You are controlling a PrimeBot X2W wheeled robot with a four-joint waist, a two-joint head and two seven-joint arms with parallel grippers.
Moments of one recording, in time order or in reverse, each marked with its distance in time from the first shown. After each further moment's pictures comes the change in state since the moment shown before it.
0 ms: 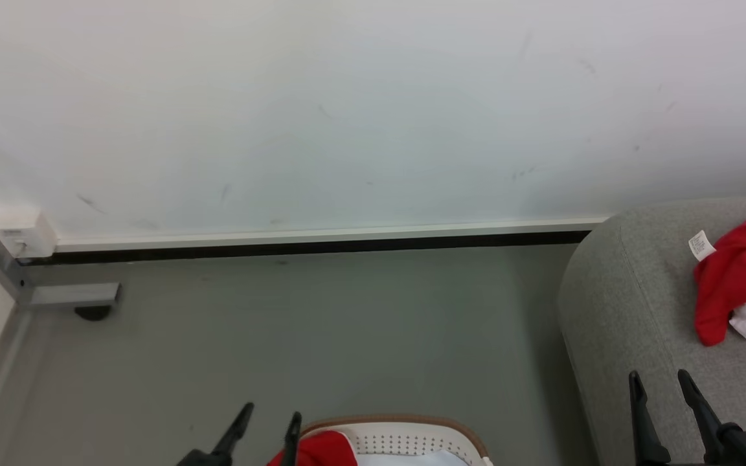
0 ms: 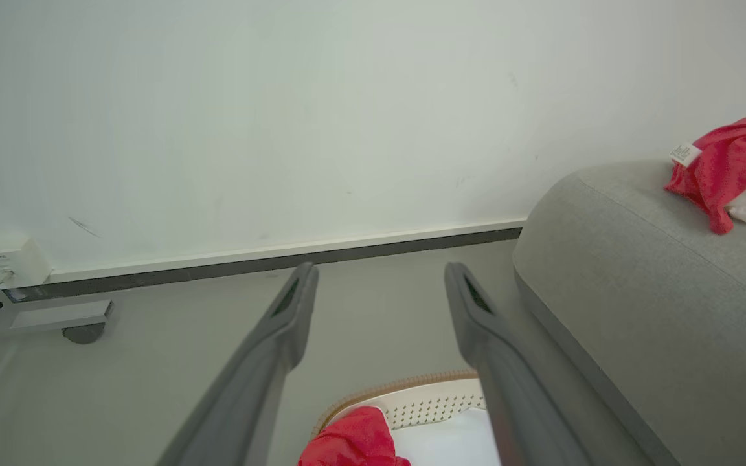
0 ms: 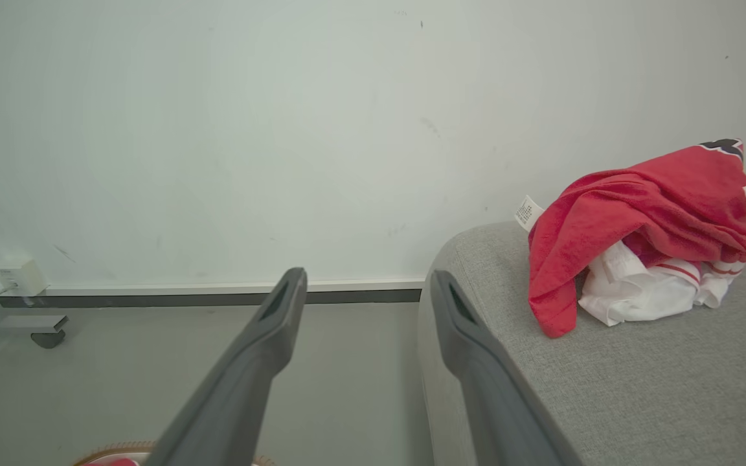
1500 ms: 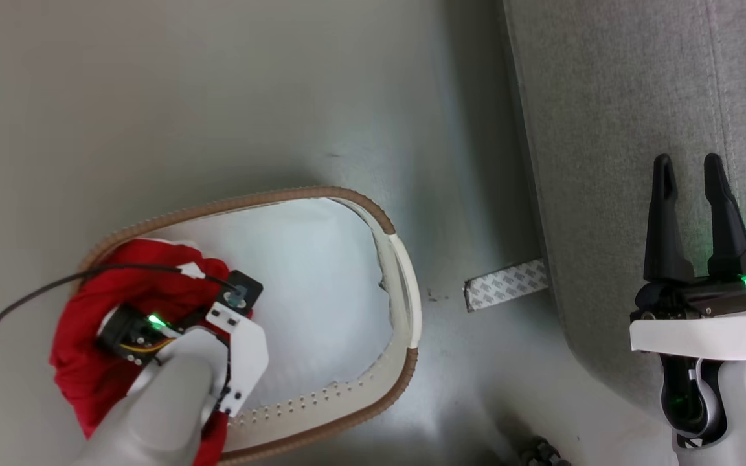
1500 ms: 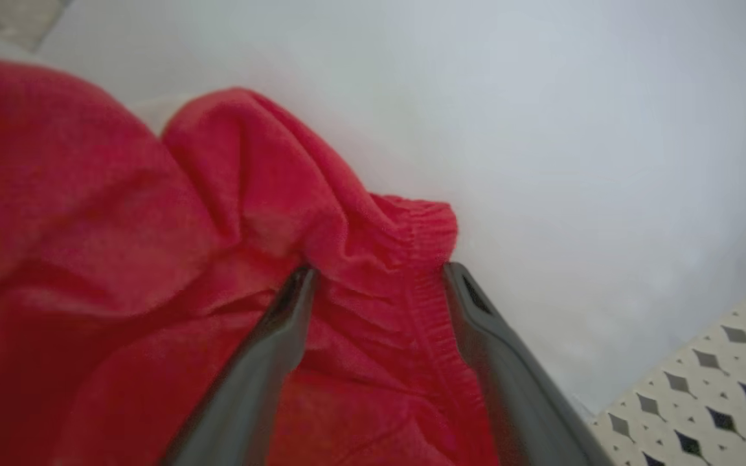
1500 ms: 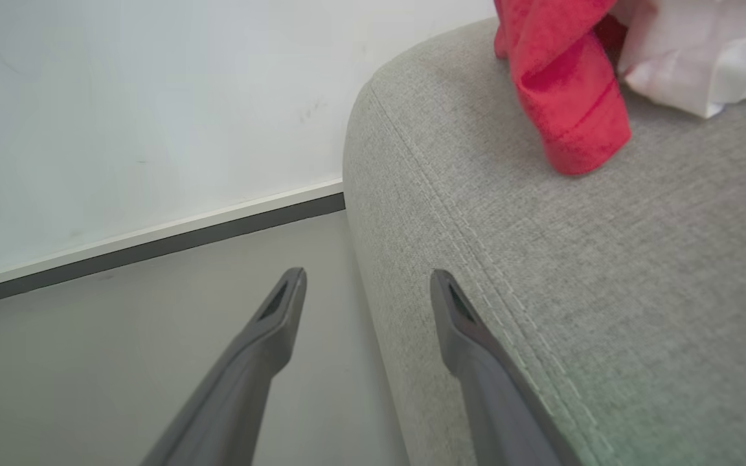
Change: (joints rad) left arm -0.730 0.055 -0.249 0.722 0.233 0.023 0.532; right arm -0.343 -0.002 0.103 -0.261 0.303 0.000 0.000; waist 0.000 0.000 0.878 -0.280
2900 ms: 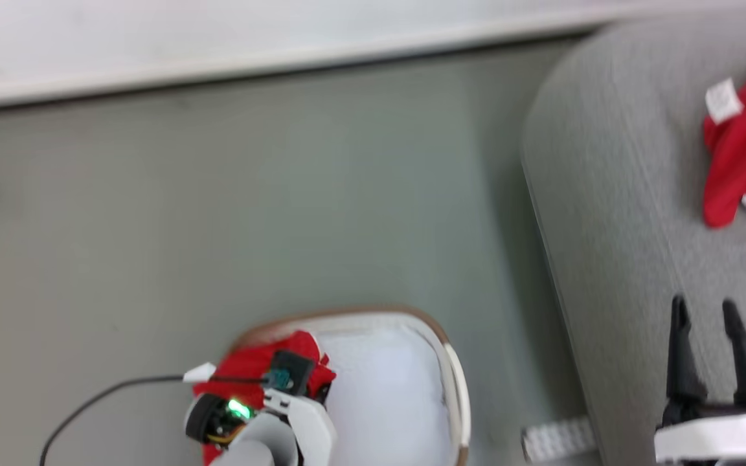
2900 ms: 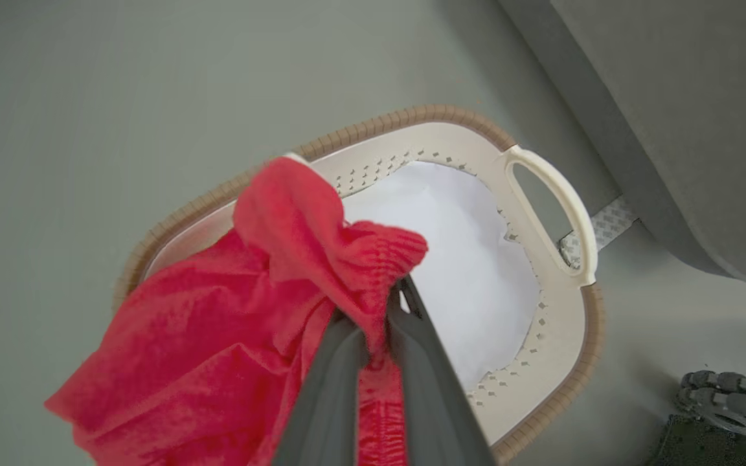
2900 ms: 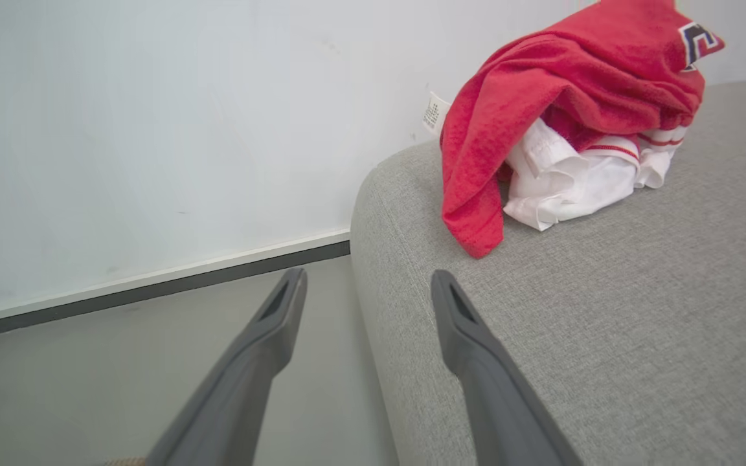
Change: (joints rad) left arm 0.189 -0.146 -0.001 -0.023 -0.247 -0.048 -0.290; right arm 0.231 0.003 -0.145 0.128 -0.140 0.000 -0.002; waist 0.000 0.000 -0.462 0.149
